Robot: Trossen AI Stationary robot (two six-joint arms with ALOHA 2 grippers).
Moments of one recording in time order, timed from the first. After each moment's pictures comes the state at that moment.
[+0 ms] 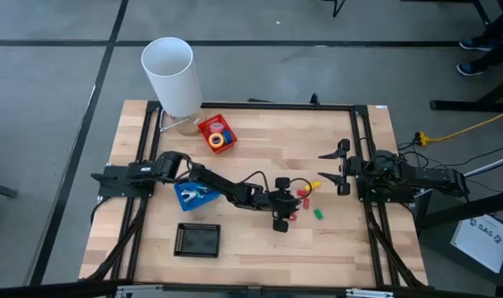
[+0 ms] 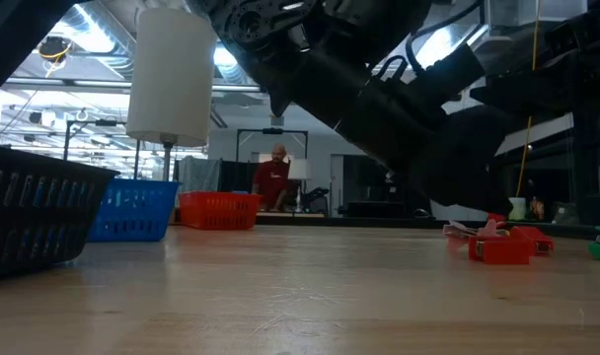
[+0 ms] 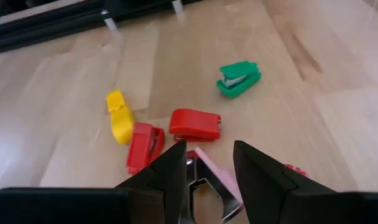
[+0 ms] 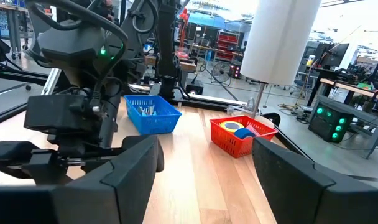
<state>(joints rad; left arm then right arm) -0.19 2.31 1.54 0.23 -0.27 0.09 -0.06 0.01 0.01 0.02 -0.02 -0.16</state>
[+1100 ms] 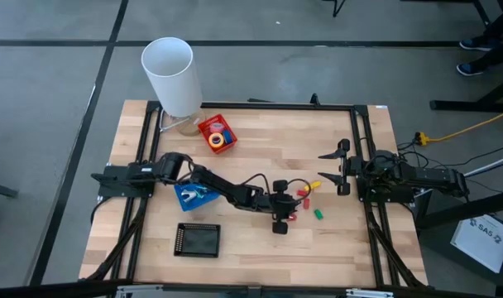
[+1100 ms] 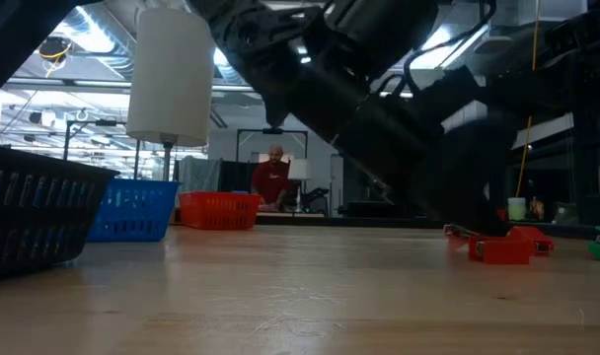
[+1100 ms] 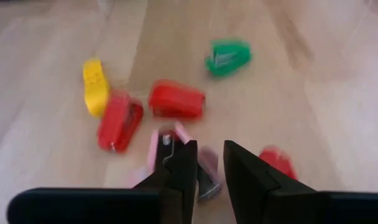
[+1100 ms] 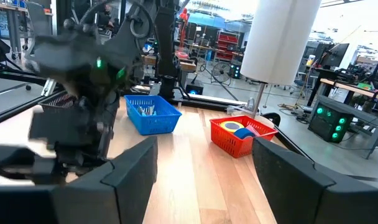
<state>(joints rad) -0.20 2.33 1.54 0.20 -0.24 -0.04 -0.06 0.01 0.01 0.02 -0.02 -0.16</state>
